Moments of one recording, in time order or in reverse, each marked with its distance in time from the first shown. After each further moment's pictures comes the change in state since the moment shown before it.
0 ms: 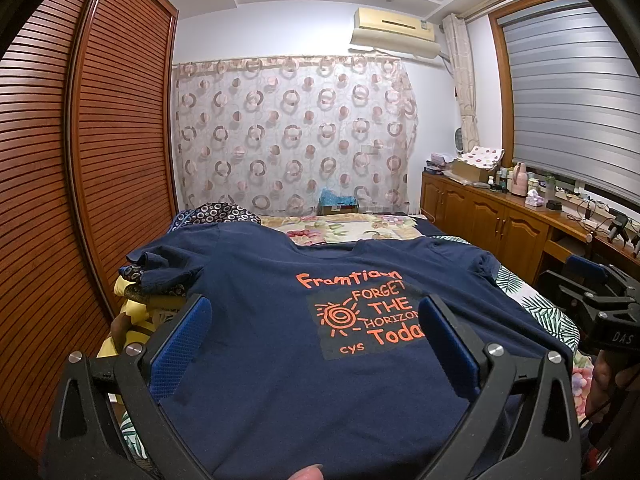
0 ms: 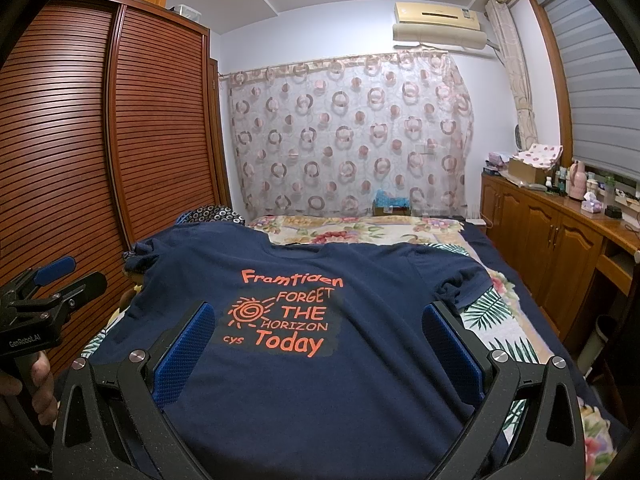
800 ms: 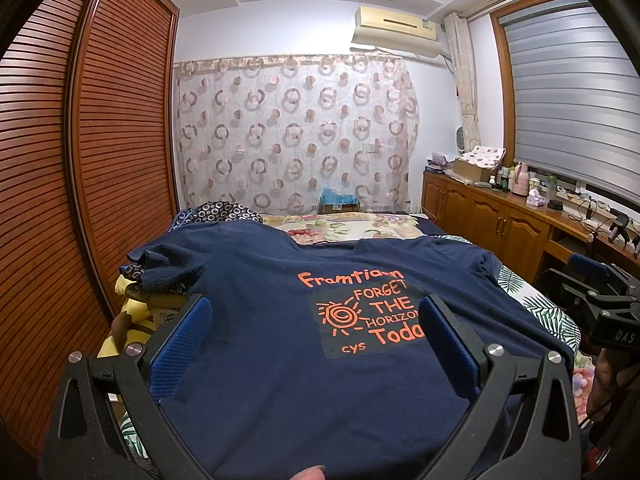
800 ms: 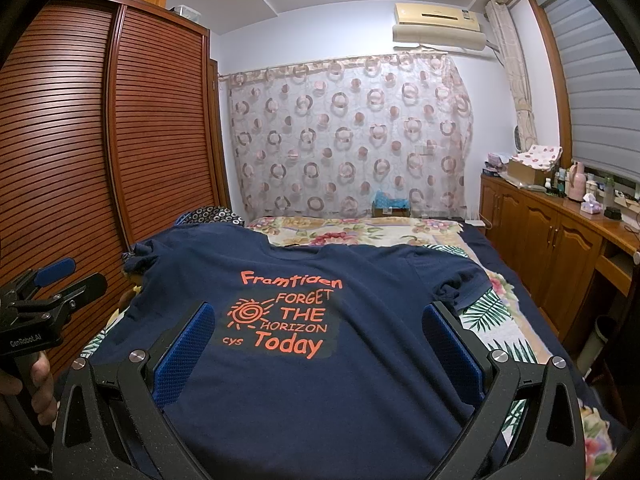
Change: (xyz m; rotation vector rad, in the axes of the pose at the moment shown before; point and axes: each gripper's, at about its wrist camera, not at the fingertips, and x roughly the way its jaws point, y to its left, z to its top) left arm 0.001 0.002 0.001 -0.002 0.002 -0.002; right arm -0.001 -0.001 0.001 0.000 -0.002 -0.002
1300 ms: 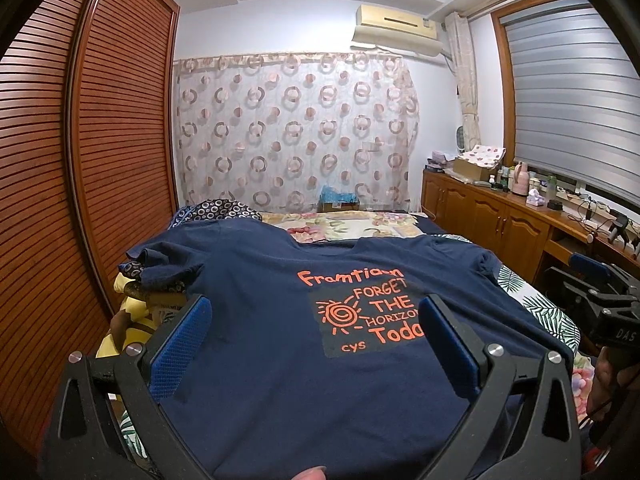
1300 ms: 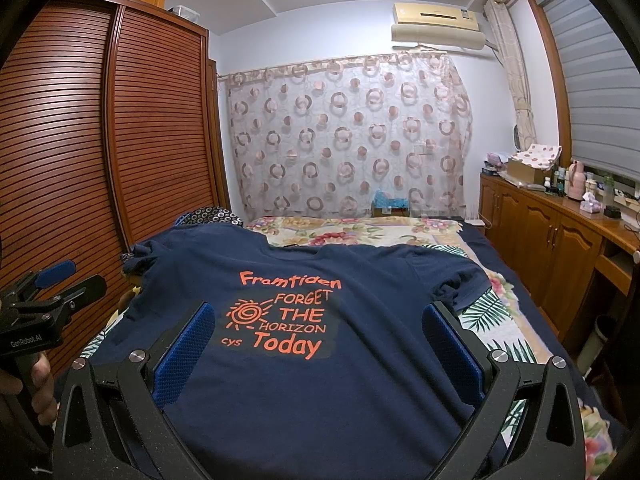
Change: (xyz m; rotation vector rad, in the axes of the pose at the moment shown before) left arm 0.003 0.000 -0.002 -0.004 0.006 0.003; right arm 0.000 0.000 0.000 -0.002 0.000 -0.001
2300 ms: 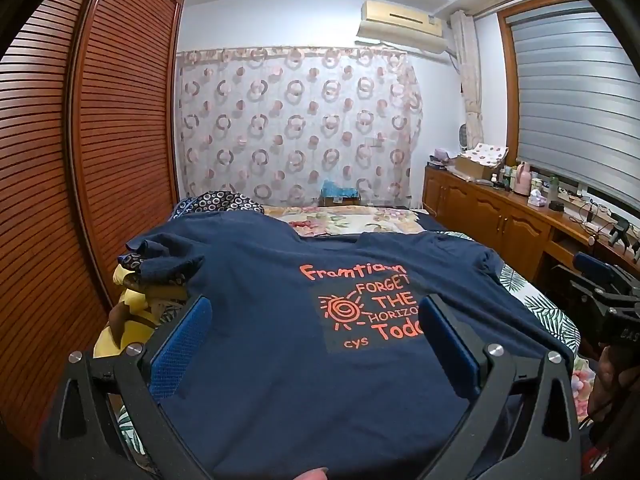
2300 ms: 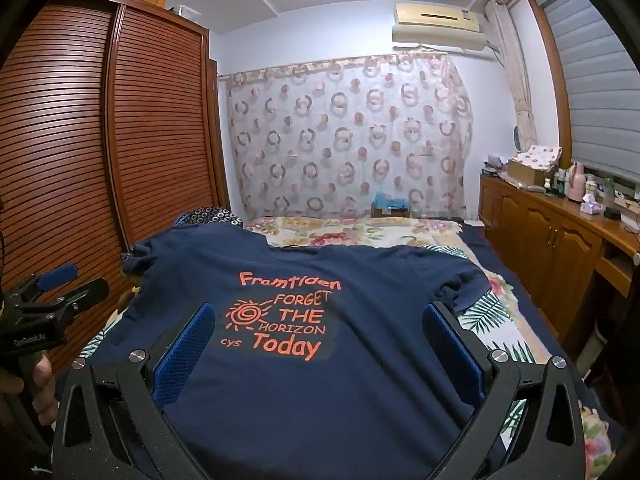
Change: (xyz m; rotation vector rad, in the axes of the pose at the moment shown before) left arm 0.005 0.004 -0.005 -0.011 0.014 -0.001; right arm 0.001 -0.002 0.001 -0.006 -0.001 -0.001
